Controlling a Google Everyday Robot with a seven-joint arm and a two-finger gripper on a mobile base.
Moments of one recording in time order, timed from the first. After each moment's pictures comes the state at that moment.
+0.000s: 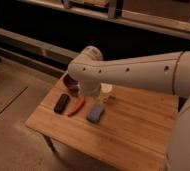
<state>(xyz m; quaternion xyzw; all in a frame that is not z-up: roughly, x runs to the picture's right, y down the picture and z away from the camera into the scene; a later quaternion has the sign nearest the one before) -0.009 0.051 0.694 -0.13 0.23 0.79 0.56</state>
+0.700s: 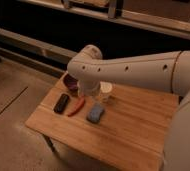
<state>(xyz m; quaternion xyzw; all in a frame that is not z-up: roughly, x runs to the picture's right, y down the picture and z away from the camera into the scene) -0.026 0.038 0.700 -0.14 0.22 0.79 0.55</state>
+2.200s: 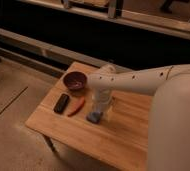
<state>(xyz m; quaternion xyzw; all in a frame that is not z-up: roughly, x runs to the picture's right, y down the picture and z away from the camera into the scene) 0.028 0.135 0.782 -0.19 0.32 0.81 0.46</state>
